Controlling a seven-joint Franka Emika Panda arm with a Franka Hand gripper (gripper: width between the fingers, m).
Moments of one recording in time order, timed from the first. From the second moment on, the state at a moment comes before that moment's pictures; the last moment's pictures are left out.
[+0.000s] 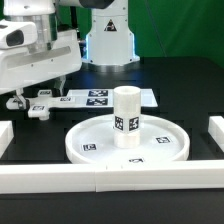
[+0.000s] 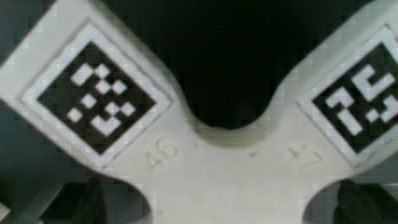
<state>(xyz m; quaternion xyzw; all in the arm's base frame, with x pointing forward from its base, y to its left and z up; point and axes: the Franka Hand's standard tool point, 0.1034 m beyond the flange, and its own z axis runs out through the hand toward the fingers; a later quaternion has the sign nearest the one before) 0.421 -0.166 0.027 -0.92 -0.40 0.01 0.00</state>
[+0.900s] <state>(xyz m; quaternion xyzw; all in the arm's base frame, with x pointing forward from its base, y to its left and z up) 0.417 -0.167 0.021 -0.92 -0.40 0.01 0.01</state>
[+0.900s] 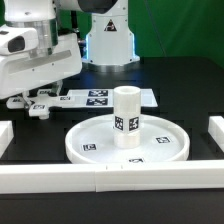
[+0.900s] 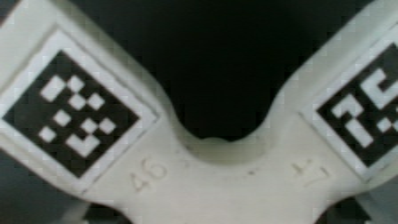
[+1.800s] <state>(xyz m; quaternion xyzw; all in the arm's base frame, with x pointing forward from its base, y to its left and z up) 0.435 -0.125 0.072 -0.95 -0.30 0.01 0.04</state>
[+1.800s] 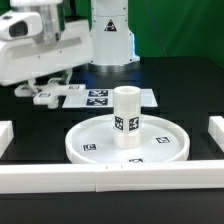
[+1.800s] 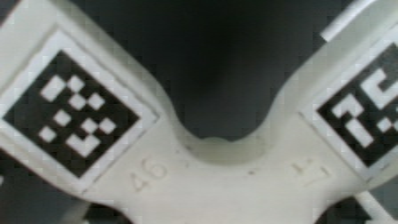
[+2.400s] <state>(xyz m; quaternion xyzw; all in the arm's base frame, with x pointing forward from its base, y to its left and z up) 0.485 -0.042 0.117 -0.97 -0.22 0.00 0.05</state>
